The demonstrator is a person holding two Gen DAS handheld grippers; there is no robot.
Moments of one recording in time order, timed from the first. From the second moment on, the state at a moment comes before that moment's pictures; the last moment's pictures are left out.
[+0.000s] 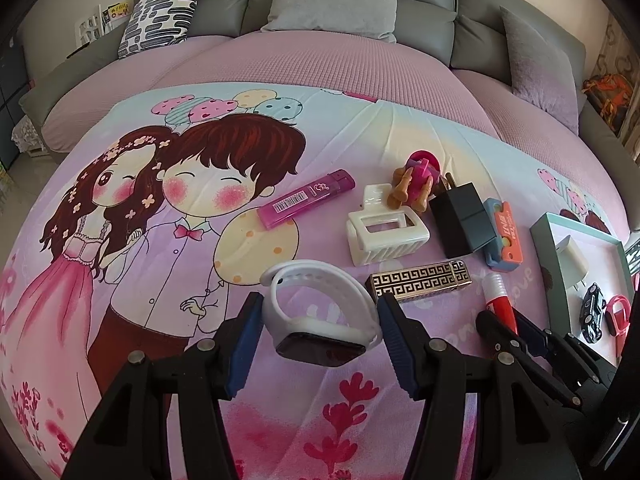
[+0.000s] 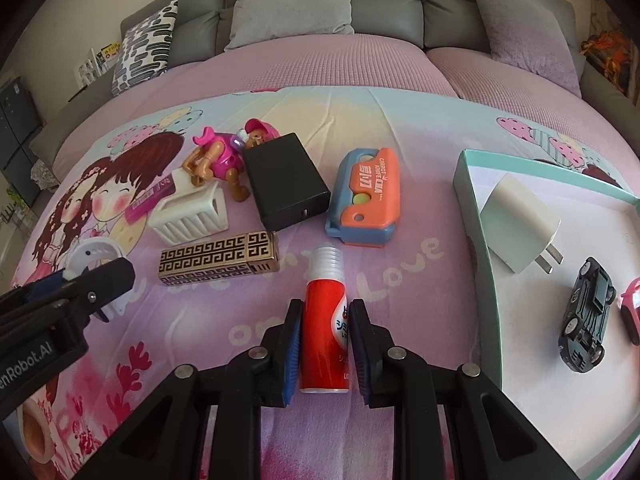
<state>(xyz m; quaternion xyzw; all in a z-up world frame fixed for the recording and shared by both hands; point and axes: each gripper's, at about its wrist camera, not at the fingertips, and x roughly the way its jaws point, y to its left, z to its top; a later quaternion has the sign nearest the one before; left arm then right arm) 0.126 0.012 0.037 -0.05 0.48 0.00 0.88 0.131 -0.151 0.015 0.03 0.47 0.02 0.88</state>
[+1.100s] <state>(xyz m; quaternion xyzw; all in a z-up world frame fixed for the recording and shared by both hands) 0.106 -0.101 0.099 0.00 0.40 -0.14 0.90 0.087 -0.297 0.082 0.14 0.41 -0.10 0.90</state>
